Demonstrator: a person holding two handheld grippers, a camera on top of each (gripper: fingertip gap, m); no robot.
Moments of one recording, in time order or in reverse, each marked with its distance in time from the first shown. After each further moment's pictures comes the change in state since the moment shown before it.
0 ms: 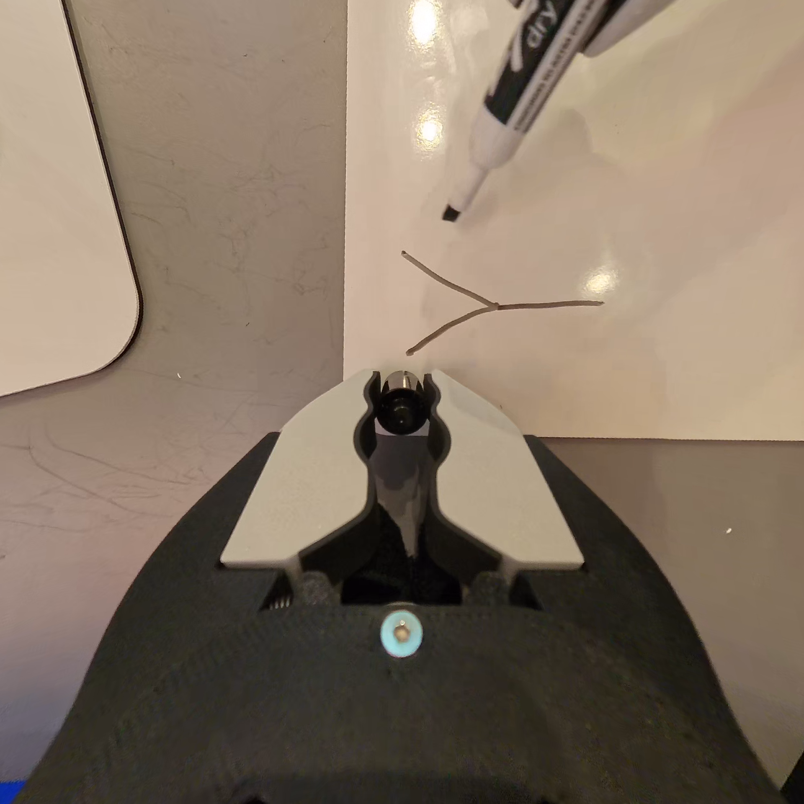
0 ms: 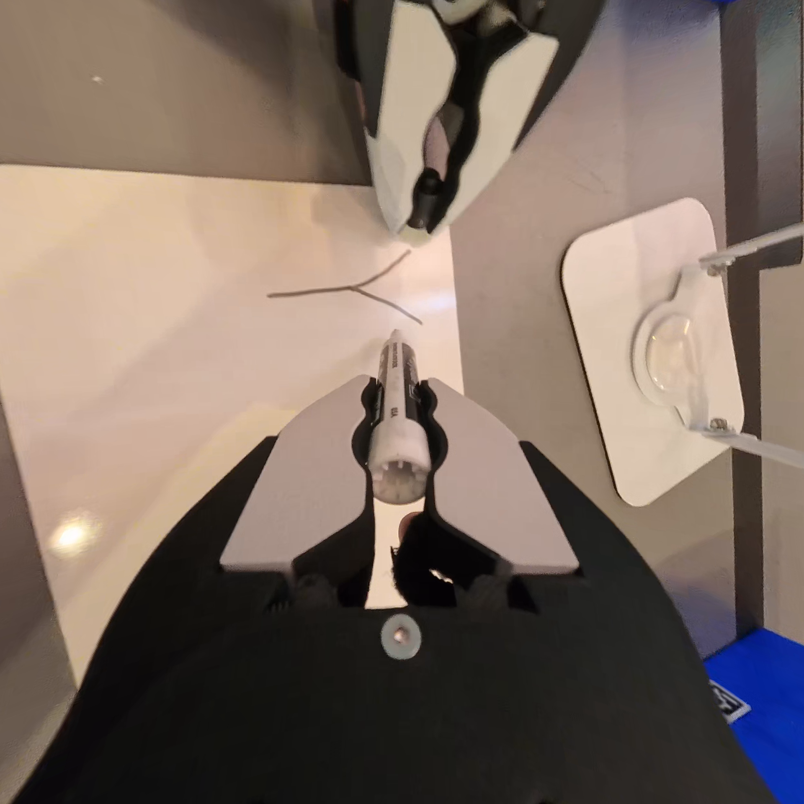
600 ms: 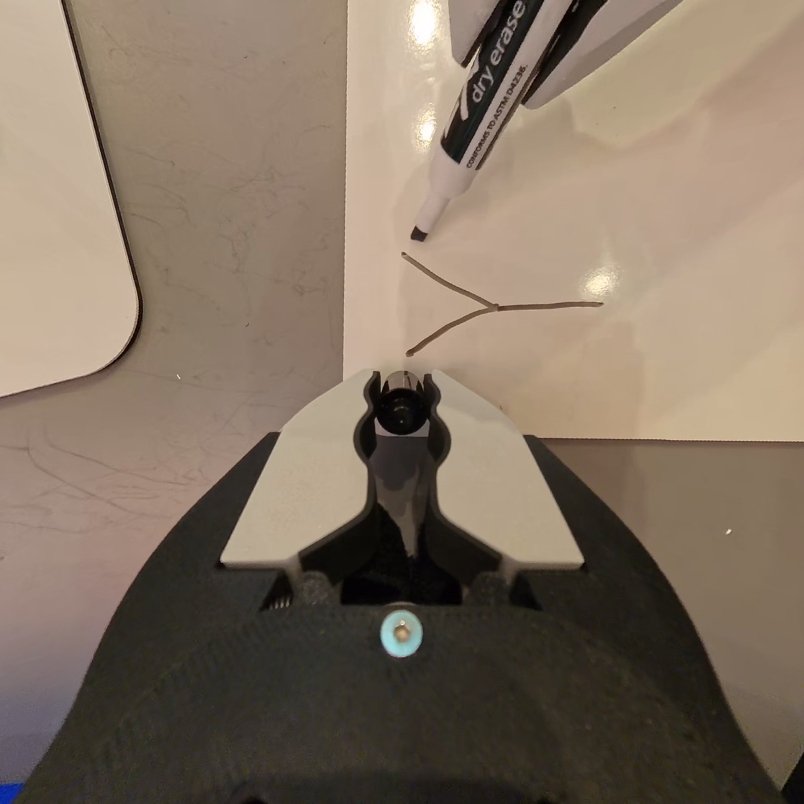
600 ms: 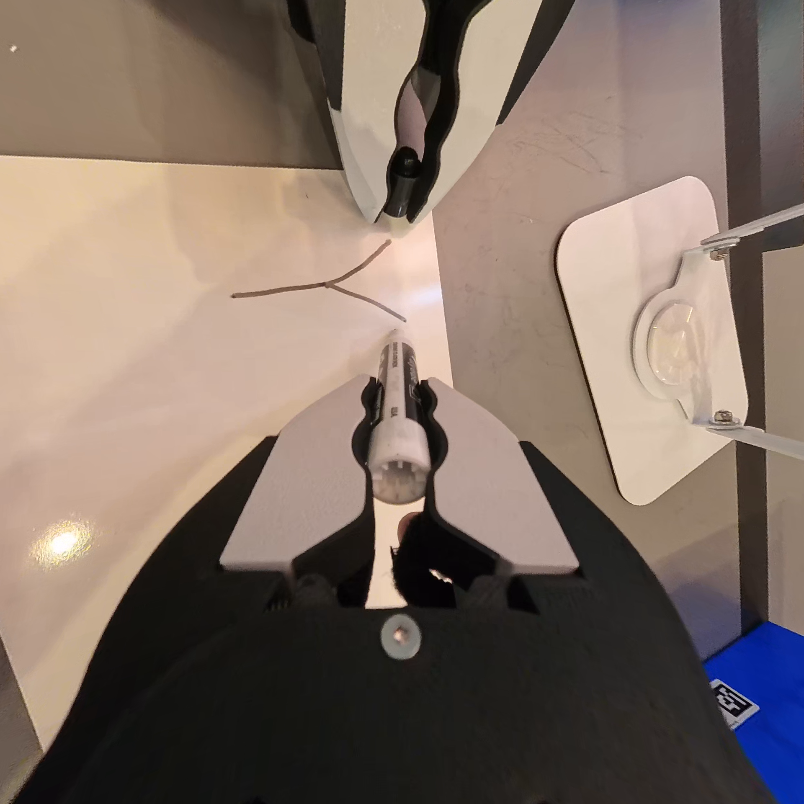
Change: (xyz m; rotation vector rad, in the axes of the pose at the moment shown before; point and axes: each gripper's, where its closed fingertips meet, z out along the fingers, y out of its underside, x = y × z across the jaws) left arm 0.000 0.000 0.000 0.002 0.001 -0.001; right arm 0.008 0.006 0.016 -0.021 0.025 0.020
